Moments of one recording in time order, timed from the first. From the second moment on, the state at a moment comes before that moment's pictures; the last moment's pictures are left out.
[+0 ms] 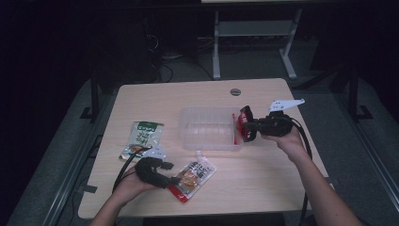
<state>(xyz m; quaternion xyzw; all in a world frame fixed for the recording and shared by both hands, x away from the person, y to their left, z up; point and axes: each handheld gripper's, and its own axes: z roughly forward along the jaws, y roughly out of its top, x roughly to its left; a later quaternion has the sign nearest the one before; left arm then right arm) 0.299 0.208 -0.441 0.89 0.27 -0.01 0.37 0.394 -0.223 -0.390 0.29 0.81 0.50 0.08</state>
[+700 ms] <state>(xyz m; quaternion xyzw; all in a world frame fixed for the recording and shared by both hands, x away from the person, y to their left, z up) 0.300 0.209 -0.441 0.88 0.28 -0.01 0.38 0.386 -0.223 -0.376 0.33 0.80 0.49 0.09</state>
